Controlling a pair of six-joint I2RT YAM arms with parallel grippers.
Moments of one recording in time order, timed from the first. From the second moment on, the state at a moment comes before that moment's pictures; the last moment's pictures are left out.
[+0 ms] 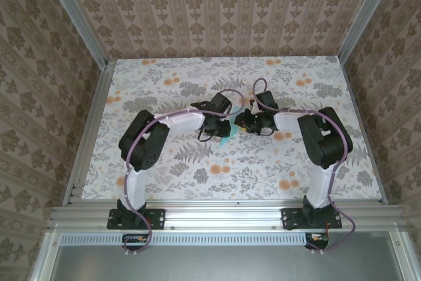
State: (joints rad) left arm -0.78 2.03 1.37 -0.49 0.12 -0.50; right arm 0.31 1.91 1.01 -0.03 -0.50 0.81
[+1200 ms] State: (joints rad) left arm -0.75 2.04 1.40 -0.54 0.16 -0.50; right arm 0.30 1.95 1.08 -0.08 -0.52 0.72
